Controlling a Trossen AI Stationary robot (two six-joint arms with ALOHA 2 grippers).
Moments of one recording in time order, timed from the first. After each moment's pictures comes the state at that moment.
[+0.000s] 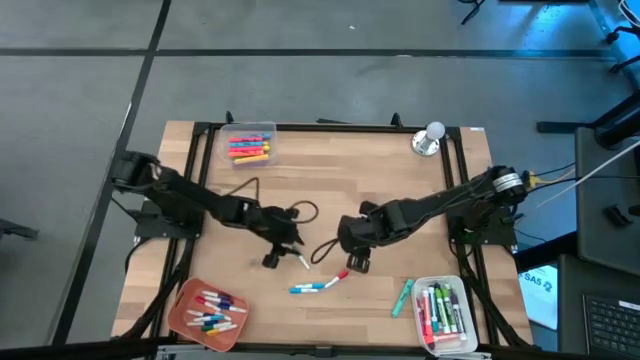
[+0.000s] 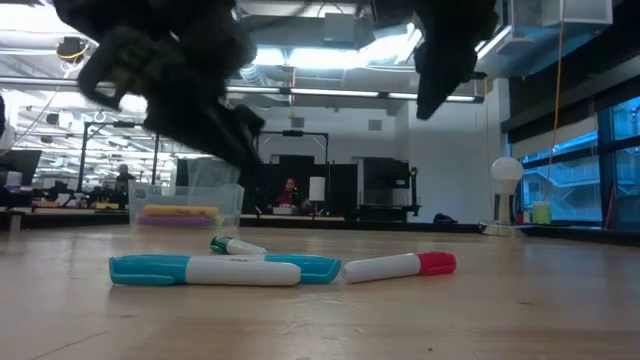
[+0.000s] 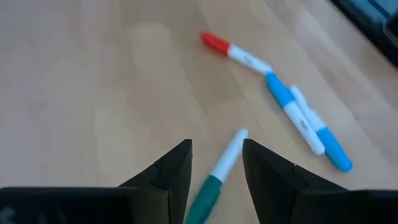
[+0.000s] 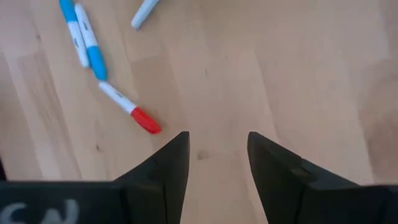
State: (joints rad) left arm -0.16 1.53 0.65 0.20 0.14 0.06; right arm 0.28 1.70 1.43 -0.93 0.16 0.53
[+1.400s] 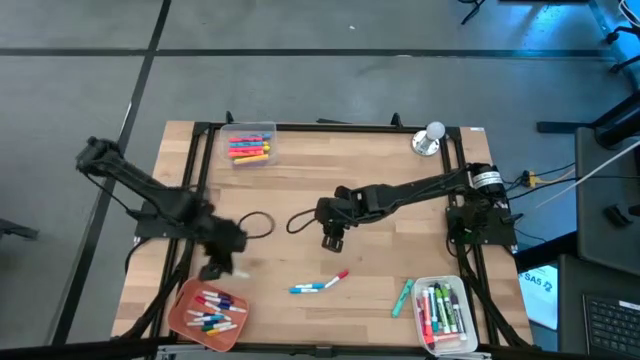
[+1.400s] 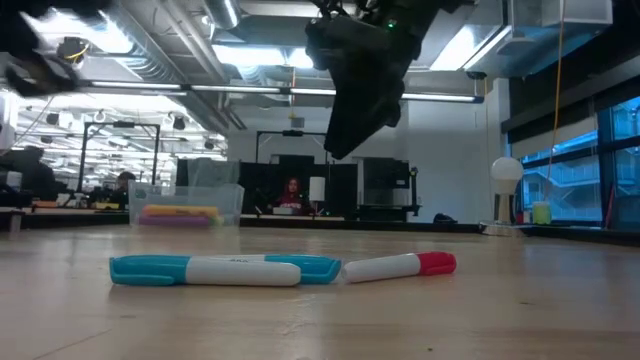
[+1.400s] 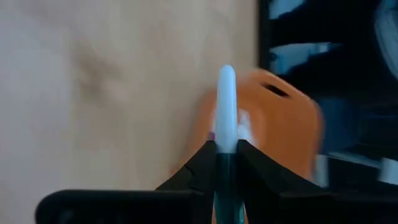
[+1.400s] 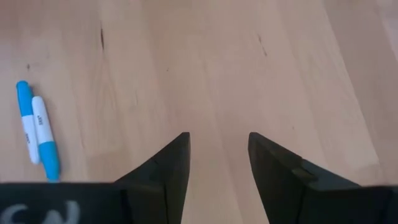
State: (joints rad) left arm -0.48 1.00 0.71 -0.69 0.34 -0.67; right arm 0.11 1.83 1.43 -0.63 0.14 0.33
